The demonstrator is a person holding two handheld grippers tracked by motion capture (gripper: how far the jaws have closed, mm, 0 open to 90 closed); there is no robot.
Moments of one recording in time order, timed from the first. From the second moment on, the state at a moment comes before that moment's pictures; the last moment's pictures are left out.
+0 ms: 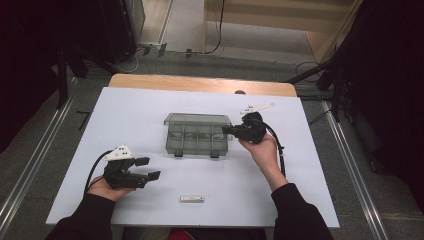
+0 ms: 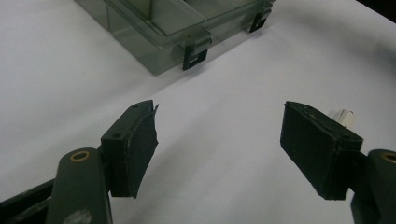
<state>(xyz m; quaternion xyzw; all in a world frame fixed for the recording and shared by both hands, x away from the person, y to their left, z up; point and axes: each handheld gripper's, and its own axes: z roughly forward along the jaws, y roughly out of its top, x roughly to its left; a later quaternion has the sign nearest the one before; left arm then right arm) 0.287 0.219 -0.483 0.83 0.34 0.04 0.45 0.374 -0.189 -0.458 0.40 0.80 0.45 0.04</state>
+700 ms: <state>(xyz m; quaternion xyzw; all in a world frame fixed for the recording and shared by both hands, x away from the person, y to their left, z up) 0.321 0.204 -0.475 0.83 0.34 0.03 0.44 0.374 -0.191 -0.459 0.40 0.80 0.44 0.04</state>
